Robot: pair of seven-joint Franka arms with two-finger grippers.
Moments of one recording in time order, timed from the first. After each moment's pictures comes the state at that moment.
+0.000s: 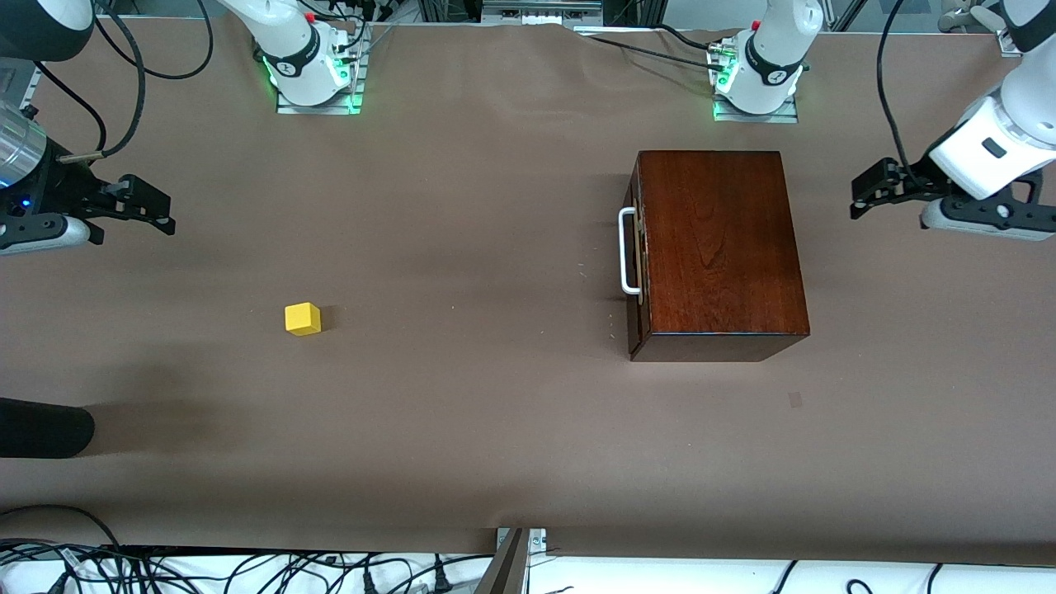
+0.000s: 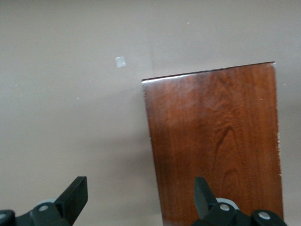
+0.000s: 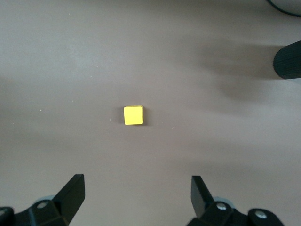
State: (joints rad) left arm -0.02 -0.02 -0.06 -1.70 -0.04 1.67 0.05; right arm 0.13 0.05 -0.11 -1.62 0.02 1.71 -0.12
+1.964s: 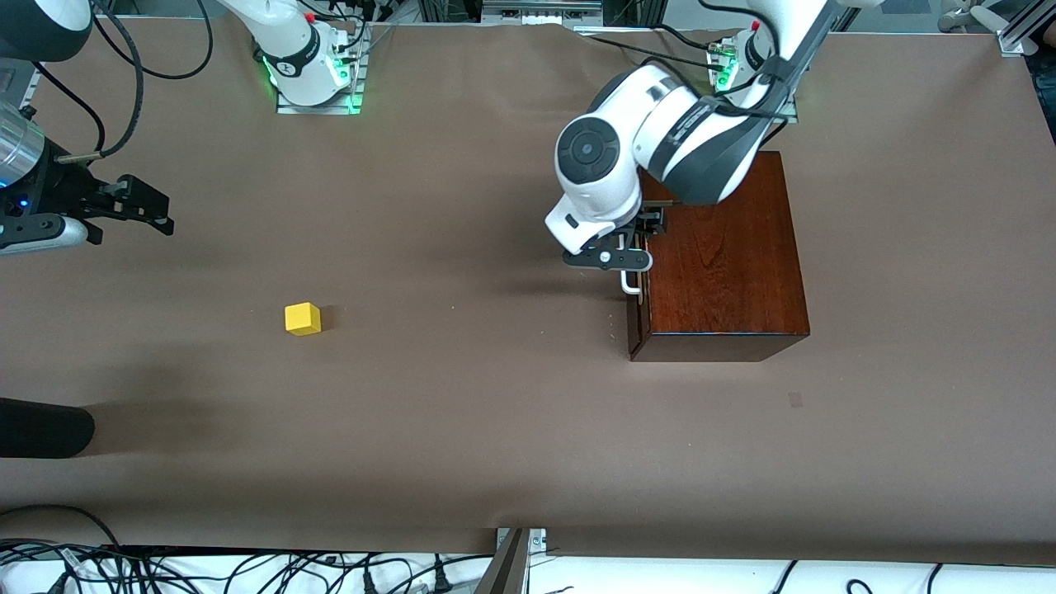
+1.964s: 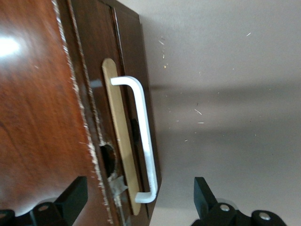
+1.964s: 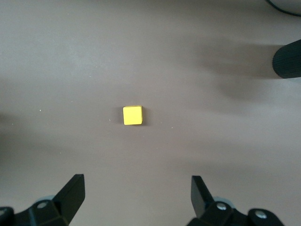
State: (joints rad) left arm -0.45 0.51 -0.30 -1.47 0.19 1.62 -0.70; right arm 0.13 0.05 -0.11 -1.62 0.02 1.71 -0.12
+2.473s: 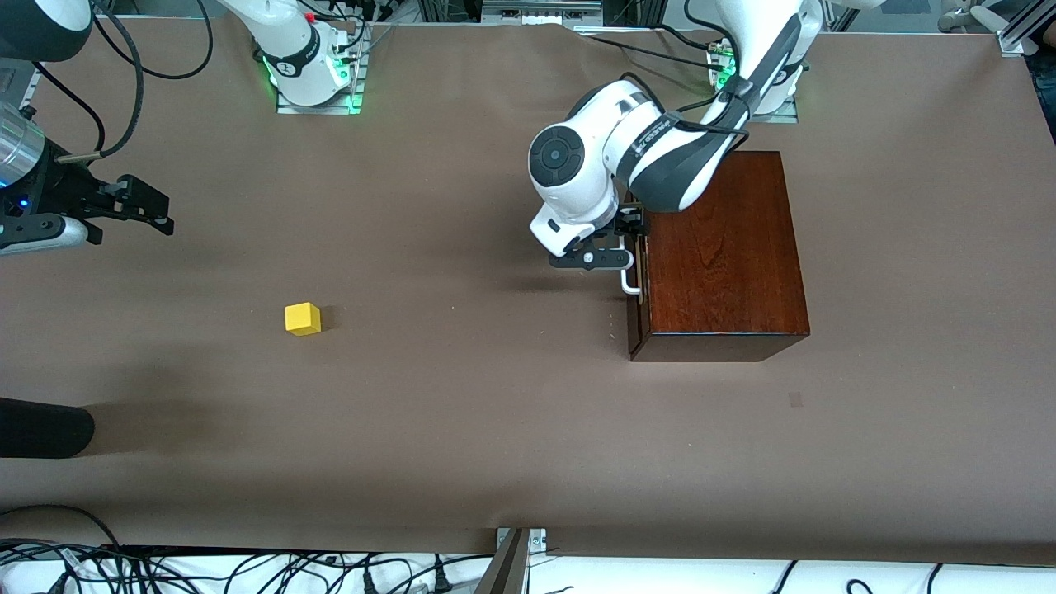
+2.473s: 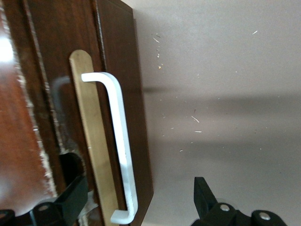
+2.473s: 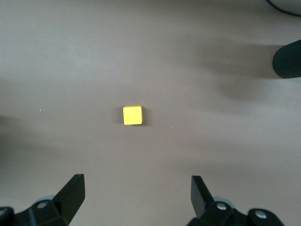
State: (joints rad) left arm -0.48 0.54 -0.30 -1.53 0.24 1.71 -0.79; right arm 0.13 0.05 -0.11 -1.62 0.02 1.71 -0.12
